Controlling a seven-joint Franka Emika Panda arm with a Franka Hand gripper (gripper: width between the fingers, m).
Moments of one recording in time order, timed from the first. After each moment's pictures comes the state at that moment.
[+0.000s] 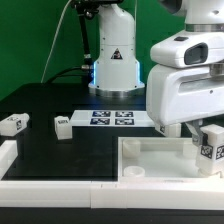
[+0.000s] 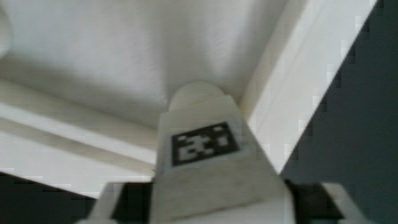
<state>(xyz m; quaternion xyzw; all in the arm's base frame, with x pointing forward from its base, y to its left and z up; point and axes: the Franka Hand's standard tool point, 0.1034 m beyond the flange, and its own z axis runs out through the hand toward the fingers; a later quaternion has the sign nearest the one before) 0.632 0.121 0.079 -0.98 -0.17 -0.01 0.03</state>
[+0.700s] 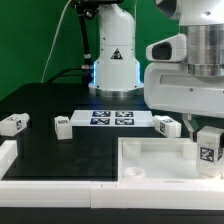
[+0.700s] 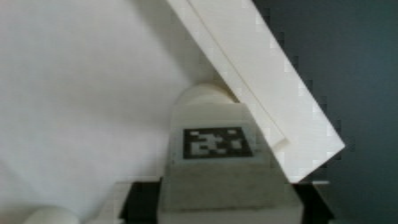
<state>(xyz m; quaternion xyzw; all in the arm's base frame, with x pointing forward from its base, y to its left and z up) 0.635 0.118 0.077 -0.94 0.34 -0.01 0.04</state>
